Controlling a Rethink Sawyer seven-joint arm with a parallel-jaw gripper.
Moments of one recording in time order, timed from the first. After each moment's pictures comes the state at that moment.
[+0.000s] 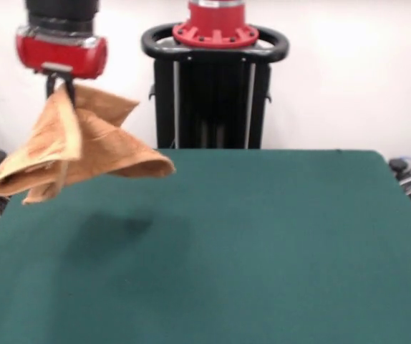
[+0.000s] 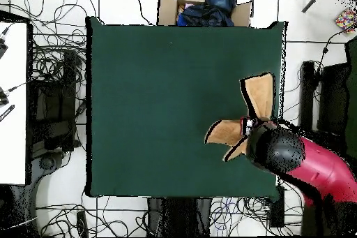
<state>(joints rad) -0.63 -0.96 0.10 1.83 -0.19 0.52 1.40</state>
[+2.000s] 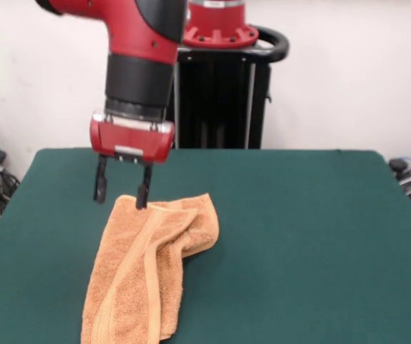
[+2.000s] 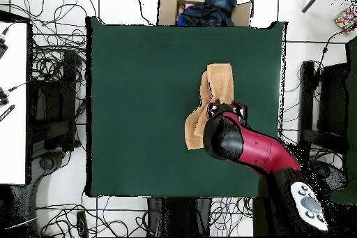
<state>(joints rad) -0.51 -0.69 0.05 1.85 -0.14 0.01 1.41</state>
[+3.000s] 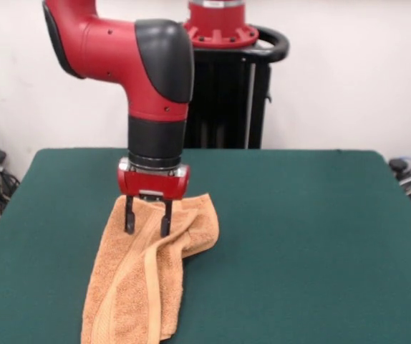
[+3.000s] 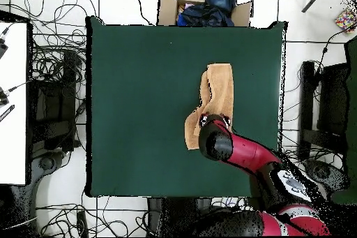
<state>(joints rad) -0.52 -0.50 0.06 1.85 -0.13 -0.04 1.41</state>
